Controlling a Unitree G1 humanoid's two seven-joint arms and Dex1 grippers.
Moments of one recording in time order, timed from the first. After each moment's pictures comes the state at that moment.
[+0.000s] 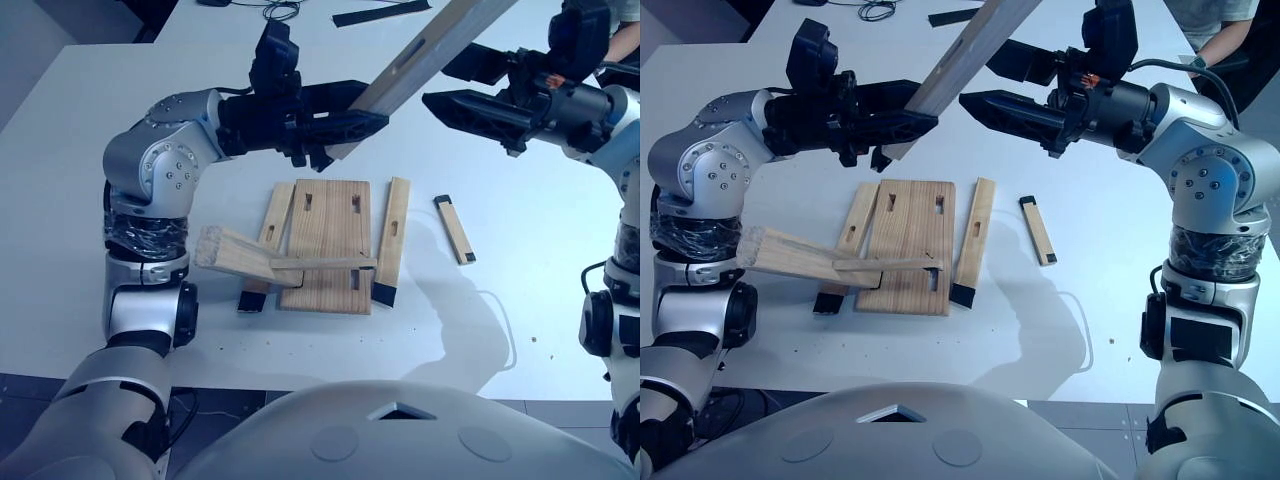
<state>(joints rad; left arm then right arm) -0.67 0.44 -0.01 -0.06 -0.75 0.73 -1.13 -0.61 -0.64 -0.12 -0.14 0.98 0.80 1.02</state>
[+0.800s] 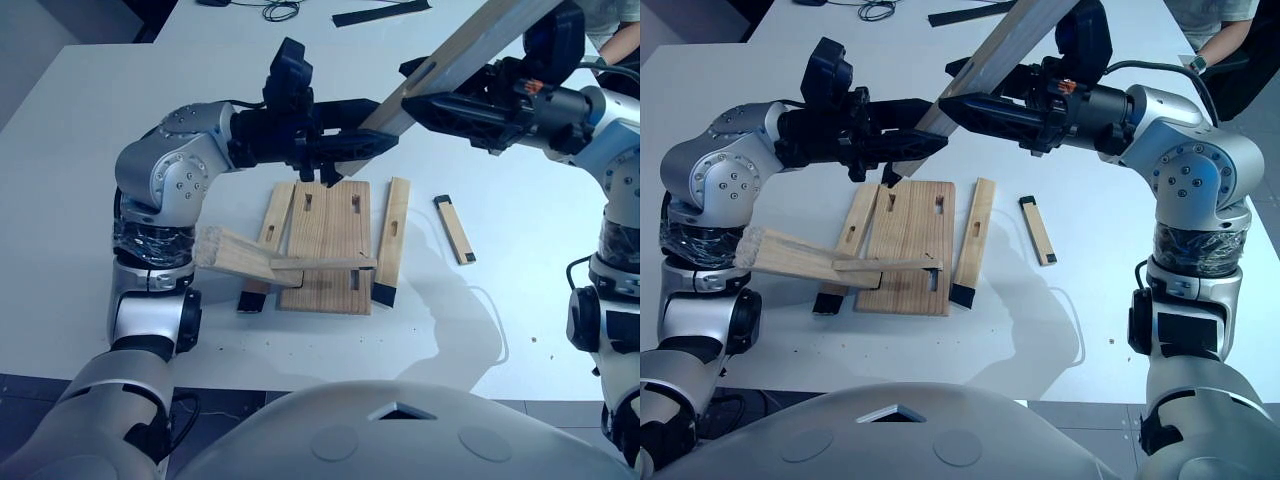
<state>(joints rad) -0.64 0.43 -0.04 -0.10 -0.76 0.74 -1.14 -0.62 -0.59 -0.10 -0.16 0.98 0.85 1.03</state>
